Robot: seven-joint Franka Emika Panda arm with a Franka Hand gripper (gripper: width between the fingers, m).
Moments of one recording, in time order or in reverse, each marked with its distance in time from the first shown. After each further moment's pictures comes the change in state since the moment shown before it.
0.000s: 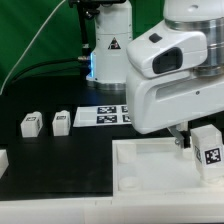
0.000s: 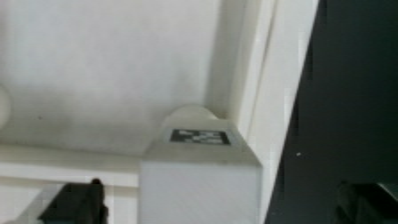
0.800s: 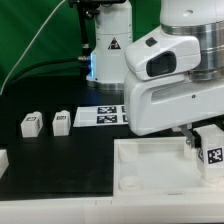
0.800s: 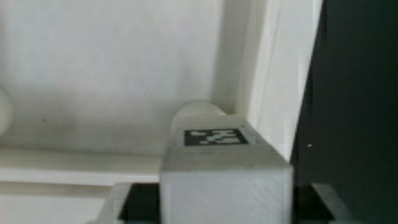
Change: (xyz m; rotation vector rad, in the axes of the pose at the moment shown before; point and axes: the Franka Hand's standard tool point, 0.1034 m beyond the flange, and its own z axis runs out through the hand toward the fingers) arm 0.004 0.001 0.003 0.003 0.037 0.210
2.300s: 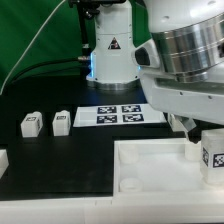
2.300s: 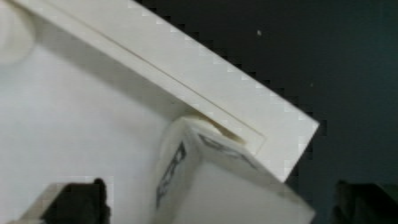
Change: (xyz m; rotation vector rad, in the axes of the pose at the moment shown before) arm 0.007 -0.011 0.002 0.114 0.094 0.659
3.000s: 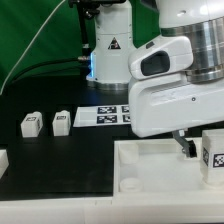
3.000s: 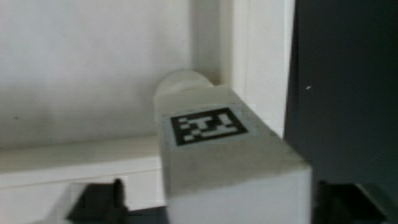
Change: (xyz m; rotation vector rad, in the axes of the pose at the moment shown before) arm 0.007 0.003 0.002 -0.035 0.035 -0.664
